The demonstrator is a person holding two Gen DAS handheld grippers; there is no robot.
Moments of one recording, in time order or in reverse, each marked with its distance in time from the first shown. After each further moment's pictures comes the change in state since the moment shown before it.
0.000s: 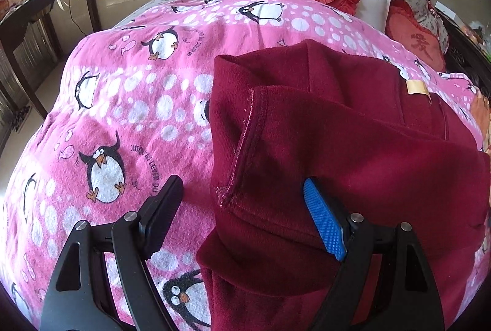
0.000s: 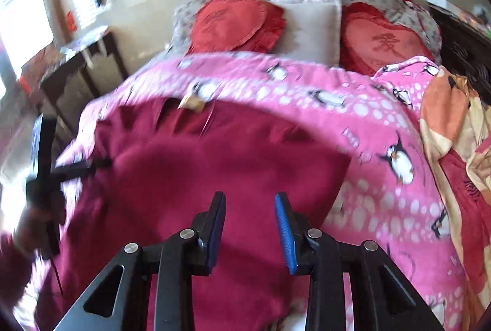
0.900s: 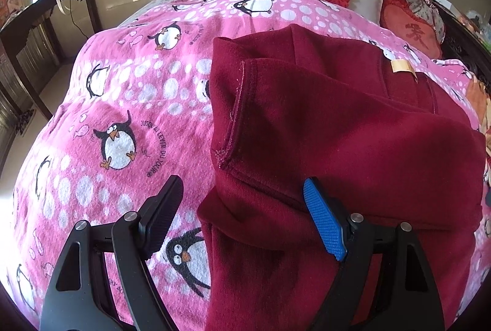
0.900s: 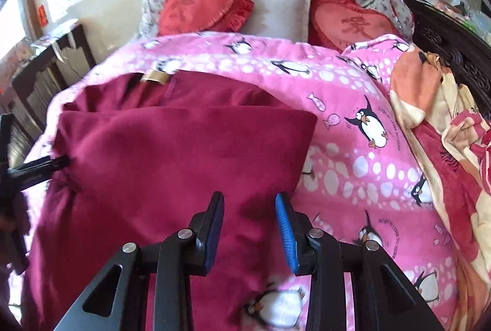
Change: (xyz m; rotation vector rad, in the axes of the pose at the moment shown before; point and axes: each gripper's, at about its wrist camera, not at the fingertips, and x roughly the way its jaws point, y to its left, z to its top) left arm -0.022 -0.005 -0.021 0.032 0.013 0.015; right arm 0.003 -0.012 -0.013 0.075 0.035 -0.127
